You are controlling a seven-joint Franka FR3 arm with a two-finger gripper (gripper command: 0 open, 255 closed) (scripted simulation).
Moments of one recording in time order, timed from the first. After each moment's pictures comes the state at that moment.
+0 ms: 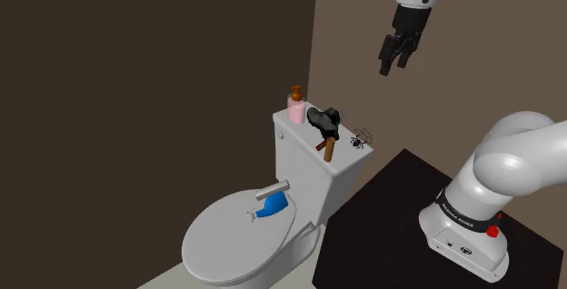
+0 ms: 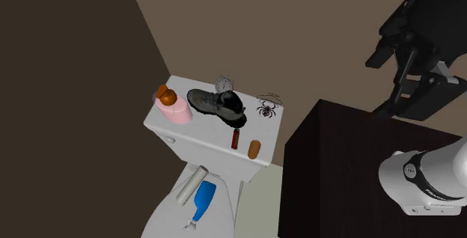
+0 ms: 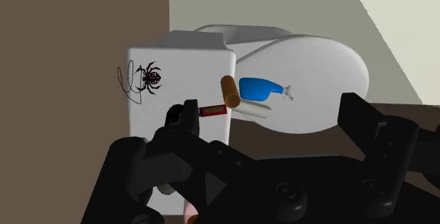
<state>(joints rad) 0.00 -0.77 -0.07 -2.44 -0.01 1.66 -0.02</state>
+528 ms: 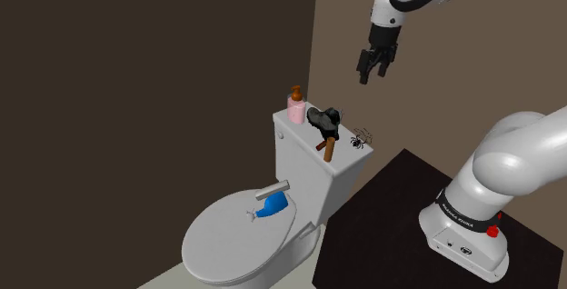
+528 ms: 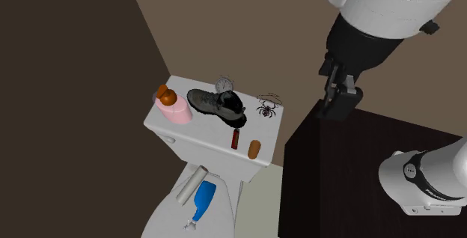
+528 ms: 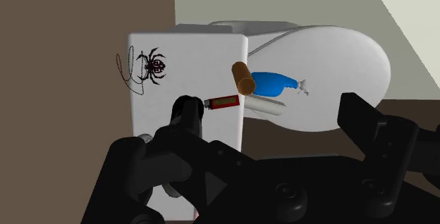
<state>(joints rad) -0.01 -0.56 -0.08 -2.43 -0.03 1.84 0.00</state>
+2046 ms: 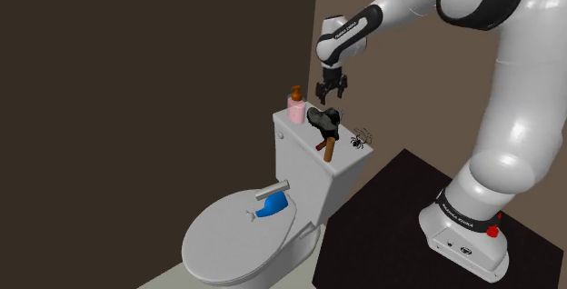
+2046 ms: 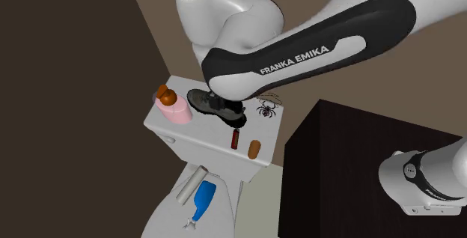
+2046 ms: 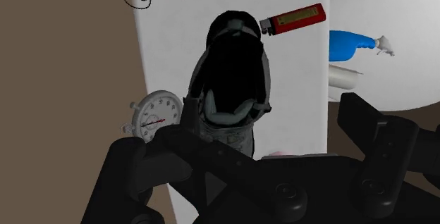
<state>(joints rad) -0.06 0.35 -0.13 -1.96 -0.03 2.20 0.02</state>
